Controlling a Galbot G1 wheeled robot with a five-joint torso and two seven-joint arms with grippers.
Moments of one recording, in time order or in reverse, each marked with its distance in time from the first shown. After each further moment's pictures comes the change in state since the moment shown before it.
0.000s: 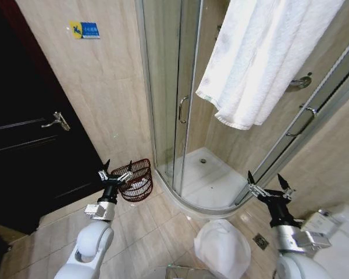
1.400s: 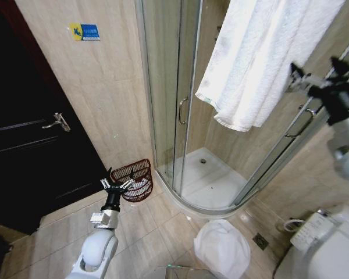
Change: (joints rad) left arm 0.077 -0.035 0.002 0.011 0.117 -0.010 -0.037; right arm 0.896 -1.020 -0.027 -0.223 0.869 -0.225 0.282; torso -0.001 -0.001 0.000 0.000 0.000
